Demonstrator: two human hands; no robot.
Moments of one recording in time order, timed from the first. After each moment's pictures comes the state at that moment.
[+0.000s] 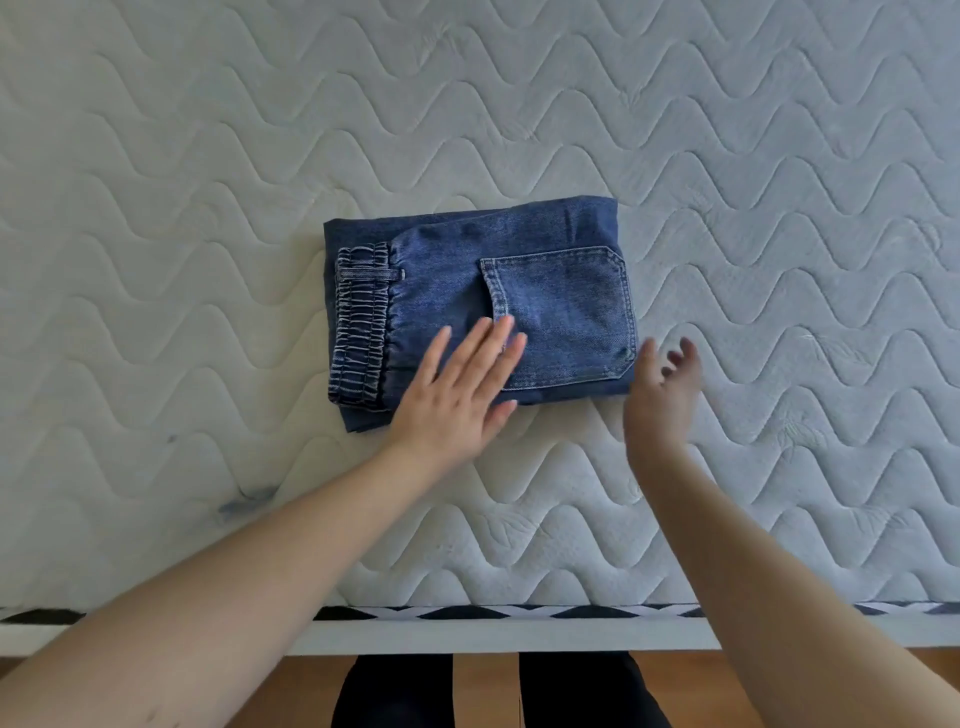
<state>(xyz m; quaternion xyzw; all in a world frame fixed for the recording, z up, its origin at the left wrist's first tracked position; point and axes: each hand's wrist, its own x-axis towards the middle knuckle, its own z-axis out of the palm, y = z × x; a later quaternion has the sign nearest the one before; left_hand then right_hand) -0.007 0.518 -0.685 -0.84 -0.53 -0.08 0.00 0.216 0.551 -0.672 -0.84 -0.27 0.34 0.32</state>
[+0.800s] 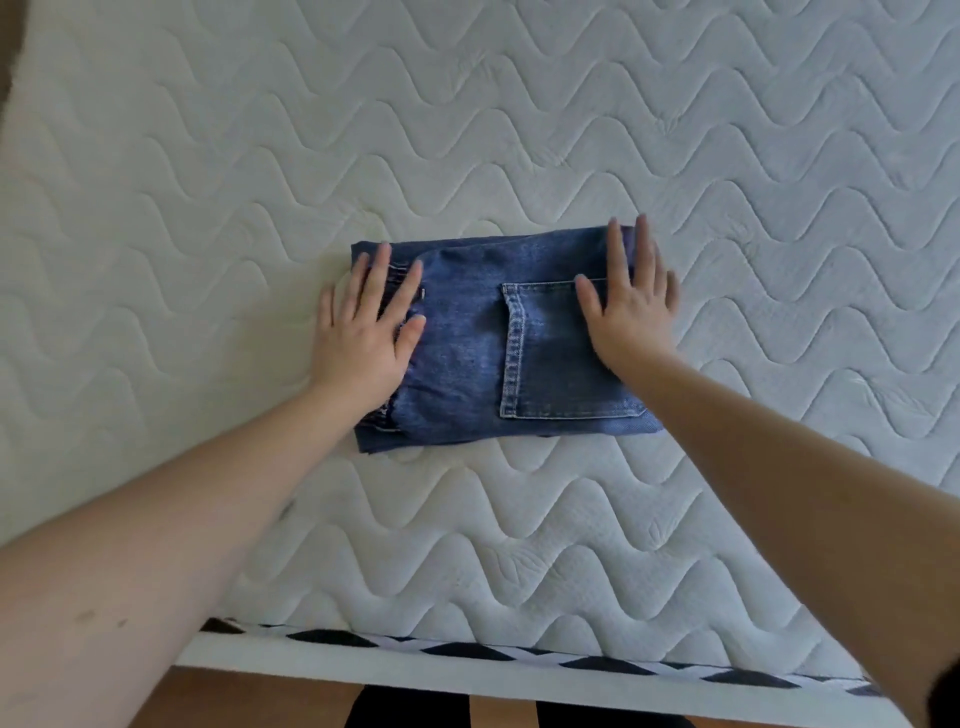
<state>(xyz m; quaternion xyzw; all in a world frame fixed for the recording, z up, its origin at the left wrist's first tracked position) -0.102 0.588 -0.686 -0.71 -0.69 0.04 -0.09 0.190 0.664 -0.700 -0.68 -0.71 0.20 0.05</state>
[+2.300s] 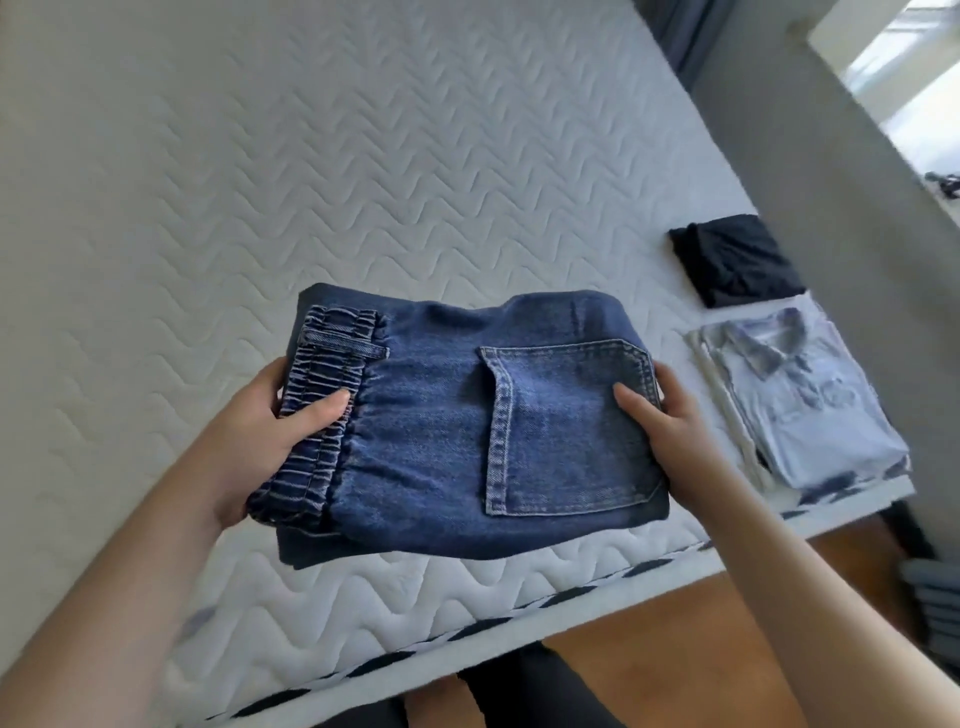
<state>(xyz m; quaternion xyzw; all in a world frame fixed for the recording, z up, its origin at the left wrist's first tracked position) 0.000 0.553 -0.370 -0.45 -0.56 -0.31 -0.63 0.382 0.495 -0.382 -0.67 -0.35 0.49 0.43</state>
